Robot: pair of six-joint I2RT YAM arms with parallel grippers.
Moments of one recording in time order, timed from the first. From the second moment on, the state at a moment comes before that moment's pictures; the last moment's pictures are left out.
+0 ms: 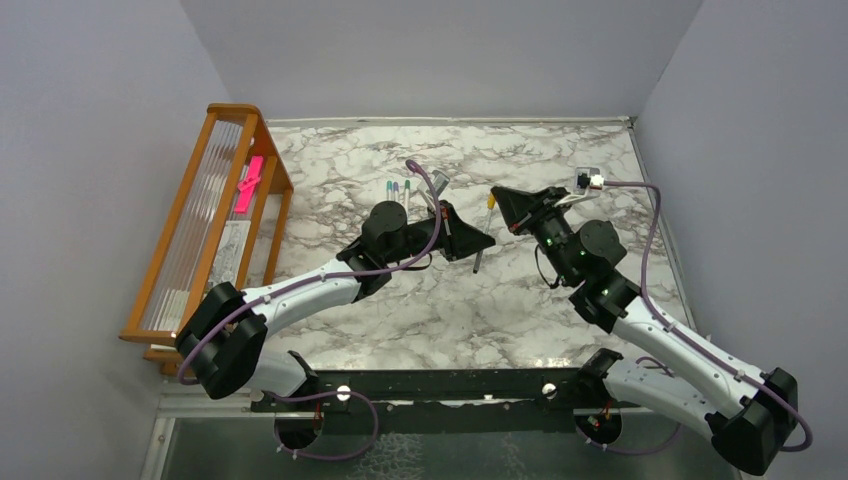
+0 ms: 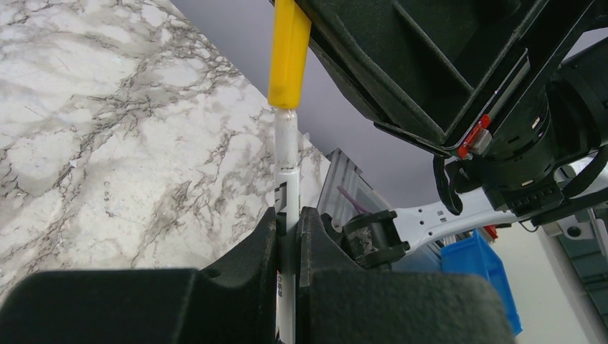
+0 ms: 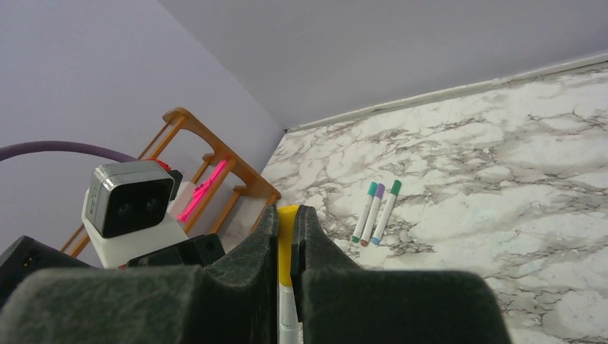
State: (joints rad) left arm -0.81 1.38 0.81 0.59 0.45 -0.77; right arm 0.70 0.88 0.68 0.37 0.24 0.58
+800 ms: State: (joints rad) left arm -0.82 1.38 0.86 0.53 0.40 -0.58; right arm 0.68 0.84 0.68 0.25 0.17 0.63
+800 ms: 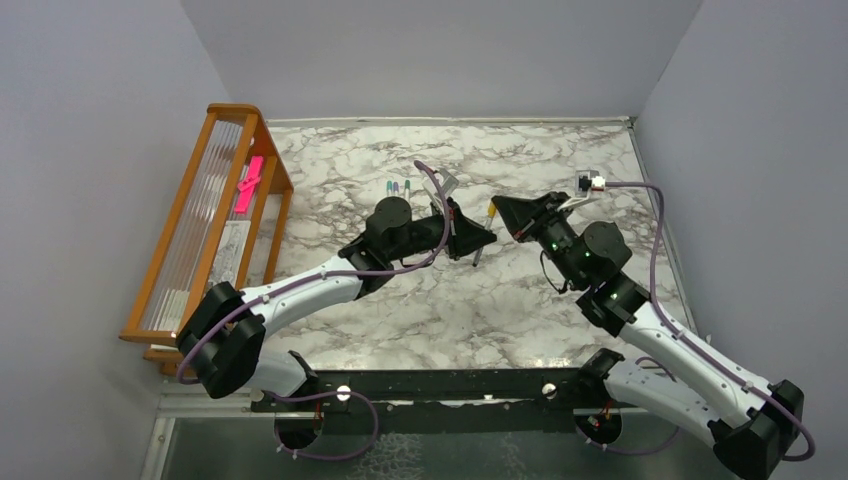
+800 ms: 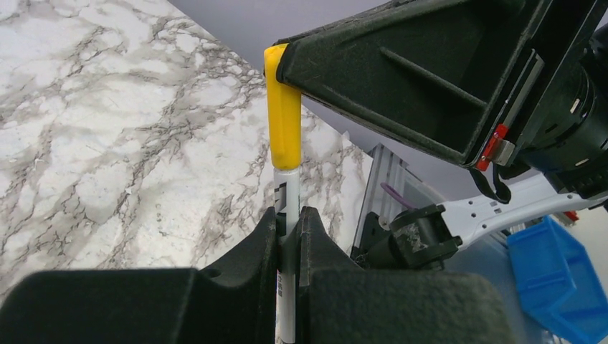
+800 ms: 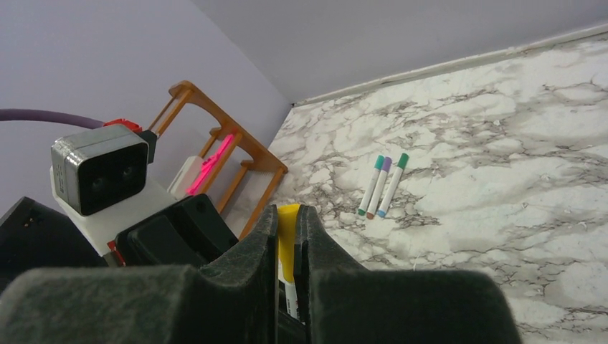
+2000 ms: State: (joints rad) left arm -0.82 1.38 0.91 0.53 0.62 -0.30; right arm 0.69 0.82 0.83 0.05 0.03 0.46
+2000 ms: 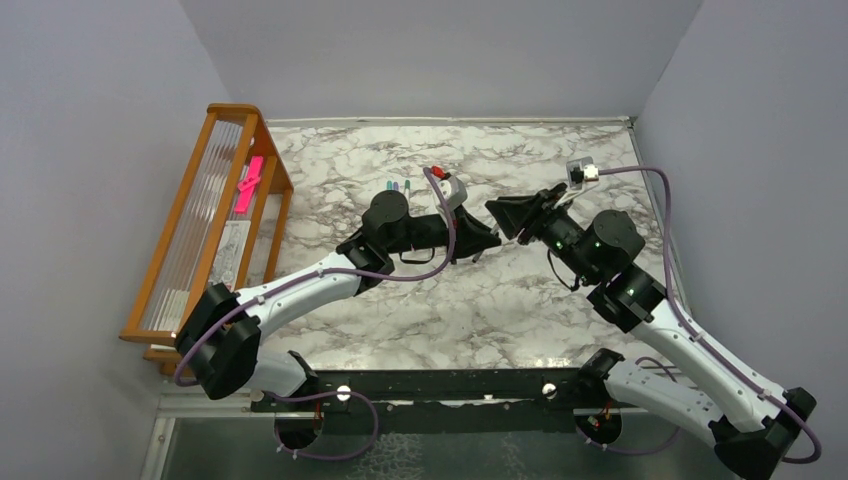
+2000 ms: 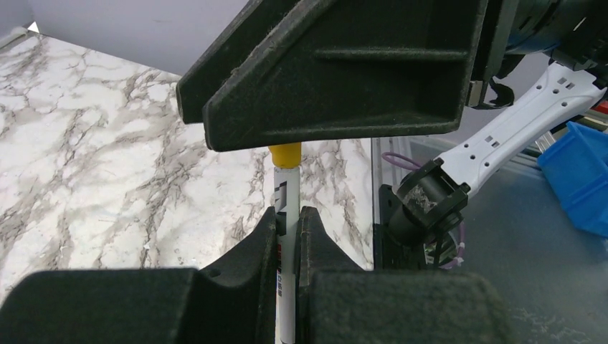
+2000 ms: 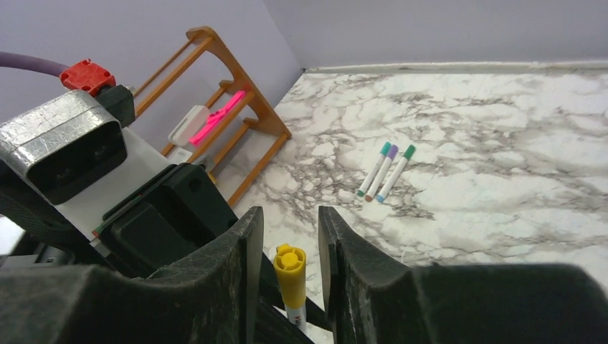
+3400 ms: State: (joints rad) left arm -0.83 1.44 1.08 0.33 0.73 -0.27; right arm 0.66 0.68 0.67 0.19 0.02 0.55
